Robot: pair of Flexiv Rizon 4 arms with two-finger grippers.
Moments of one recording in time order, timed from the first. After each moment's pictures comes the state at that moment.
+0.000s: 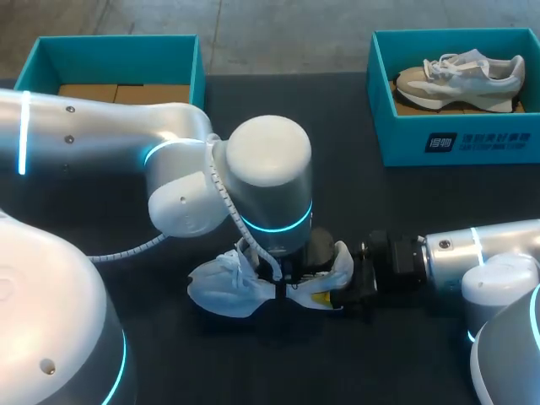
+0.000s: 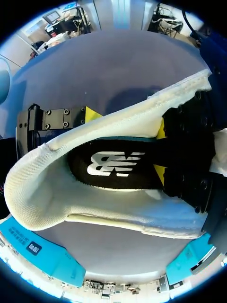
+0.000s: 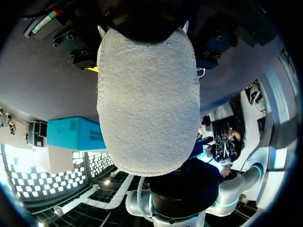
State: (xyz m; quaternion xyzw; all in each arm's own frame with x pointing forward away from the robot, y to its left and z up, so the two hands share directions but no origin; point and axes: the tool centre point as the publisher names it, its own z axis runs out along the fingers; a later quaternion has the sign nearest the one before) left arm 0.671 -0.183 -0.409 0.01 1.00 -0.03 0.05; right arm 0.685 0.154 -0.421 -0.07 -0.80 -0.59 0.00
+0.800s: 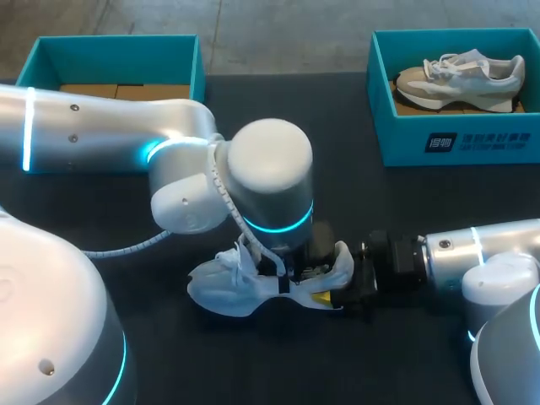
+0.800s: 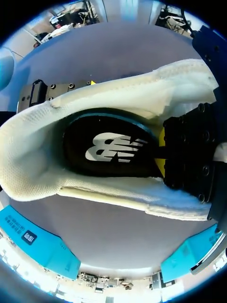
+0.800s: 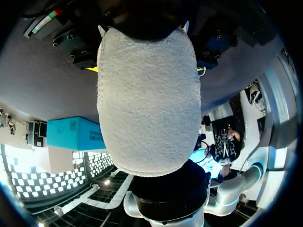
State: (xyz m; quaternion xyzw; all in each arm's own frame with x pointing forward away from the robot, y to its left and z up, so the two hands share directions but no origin) left arm 0.690 -0.188 -0.410 -0.02 1.00 -0.04 0.07; right arm 0.685 0.153 -0.421 -0.07 -0.80 -0.59 0.00
